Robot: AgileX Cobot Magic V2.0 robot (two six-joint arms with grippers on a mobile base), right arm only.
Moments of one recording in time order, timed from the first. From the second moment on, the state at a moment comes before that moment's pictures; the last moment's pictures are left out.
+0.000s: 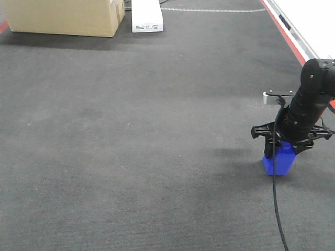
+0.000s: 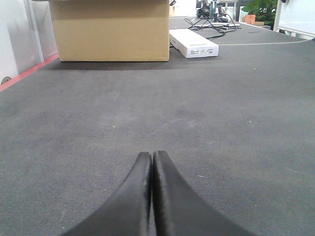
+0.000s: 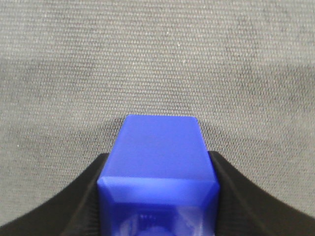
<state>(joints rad) 0.00 1.96 -1.45 0.01 1.09 0.01</state>
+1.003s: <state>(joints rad) 0.00 1.00 -0.69 0.03 0.33 -0.02</state>
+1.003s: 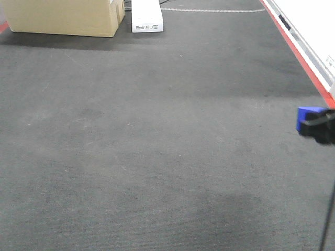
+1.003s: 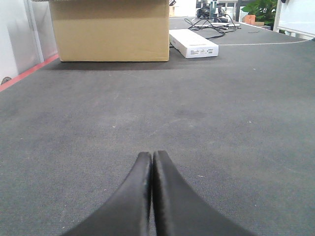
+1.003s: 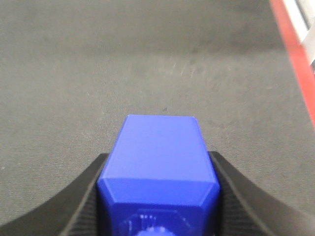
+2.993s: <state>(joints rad) 0.00 0.23 -0.28 0.03 0.24 -0.13</state>
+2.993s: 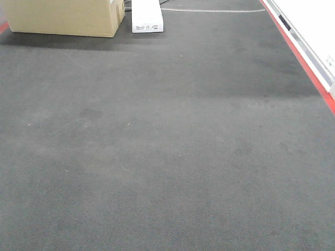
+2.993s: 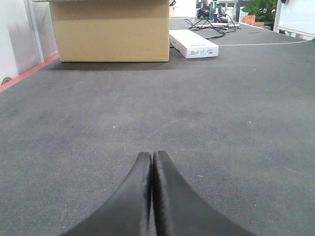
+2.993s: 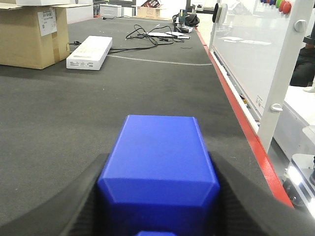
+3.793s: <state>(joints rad) 0.00 0.23 -0.28 0.03 0.24 -0.13</state>
